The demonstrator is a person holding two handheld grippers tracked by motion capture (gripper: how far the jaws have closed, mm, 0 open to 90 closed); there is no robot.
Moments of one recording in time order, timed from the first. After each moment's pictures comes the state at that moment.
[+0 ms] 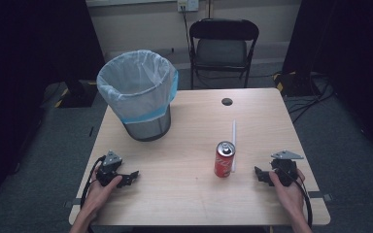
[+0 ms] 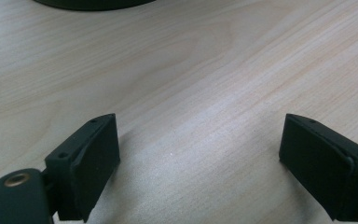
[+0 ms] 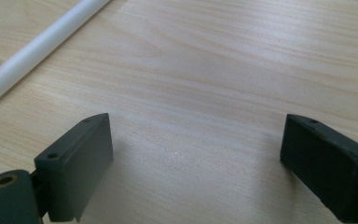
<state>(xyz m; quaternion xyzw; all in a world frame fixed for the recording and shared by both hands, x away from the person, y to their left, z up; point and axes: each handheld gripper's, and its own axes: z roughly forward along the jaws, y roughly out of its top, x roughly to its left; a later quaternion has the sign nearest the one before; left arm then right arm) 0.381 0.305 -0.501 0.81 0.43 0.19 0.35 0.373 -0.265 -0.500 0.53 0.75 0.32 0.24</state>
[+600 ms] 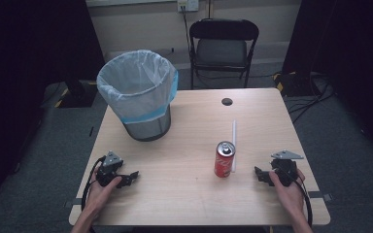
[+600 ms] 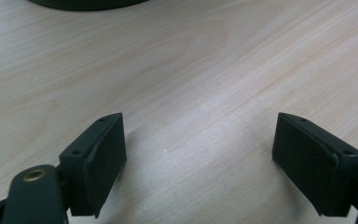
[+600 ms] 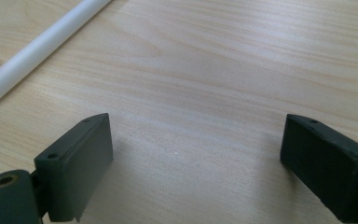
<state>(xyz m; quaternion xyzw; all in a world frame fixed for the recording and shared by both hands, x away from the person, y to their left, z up) 0.378 0.304 -0.498 0.81 0.42 0.18 0.35 0.373 -0.265 -0.500 0.53 0.75 0.32 0.24</state>
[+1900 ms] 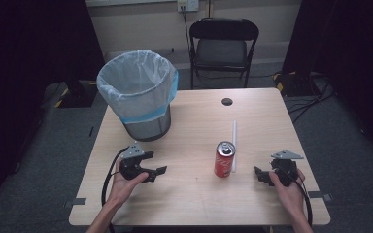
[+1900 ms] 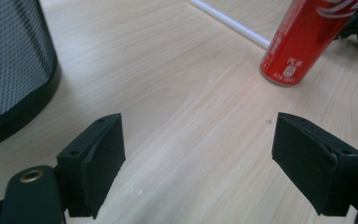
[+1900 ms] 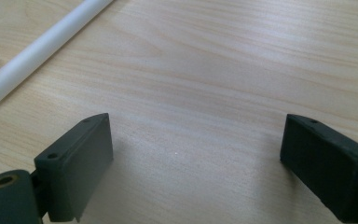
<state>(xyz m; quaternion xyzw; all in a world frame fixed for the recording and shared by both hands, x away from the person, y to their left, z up) 0.380 0.218 -0.447 0.81 0.32 0.12 0.47 0.373 -0.265 -0.500 0.53 0.75 0.32 0.24</state>
